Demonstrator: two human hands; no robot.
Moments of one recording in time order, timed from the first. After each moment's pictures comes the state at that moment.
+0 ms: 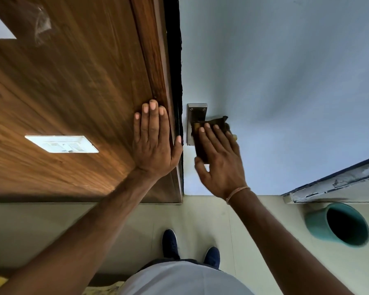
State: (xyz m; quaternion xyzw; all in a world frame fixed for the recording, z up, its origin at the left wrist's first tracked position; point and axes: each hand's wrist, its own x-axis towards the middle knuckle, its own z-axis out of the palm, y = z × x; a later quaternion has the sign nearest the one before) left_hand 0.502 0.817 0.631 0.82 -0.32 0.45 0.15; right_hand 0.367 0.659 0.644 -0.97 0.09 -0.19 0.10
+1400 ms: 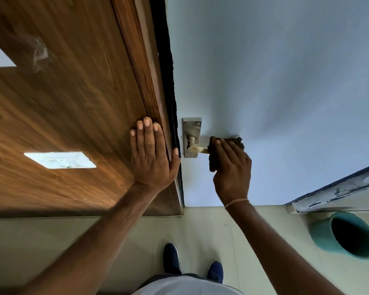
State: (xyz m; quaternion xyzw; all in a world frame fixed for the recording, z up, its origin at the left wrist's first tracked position) left_hand 0.492 0.812 0.624 0.83 -0.29 0.45 0.15; right_hand 0.370 0.630 0.603 -0.91 0.20 -0.33 0.13
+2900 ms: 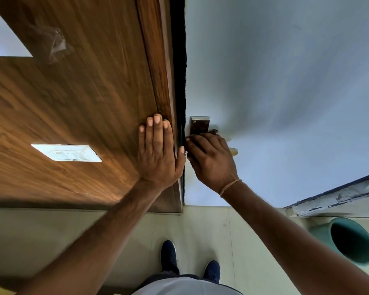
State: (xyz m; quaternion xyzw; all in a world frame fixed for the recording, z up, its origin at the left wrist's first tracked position) left_hand 0.498 0.812 0.629 0.82 -0.30 0.45 0.17; right_hand 0.420 0.646 0.635 -0.95 -0.04 -0.31 0.03
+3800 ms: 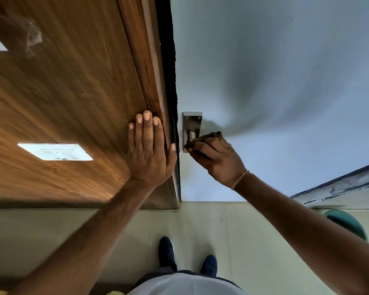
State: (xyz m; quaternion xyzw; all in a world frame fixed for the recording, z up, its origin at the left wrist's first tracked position) left_hand 0.500 0.815 0.629 0.82 -0.31 0.45 0.15; right_hand 0.408 0.597 0.621 -0.90 -0.21 -0.38 0.04
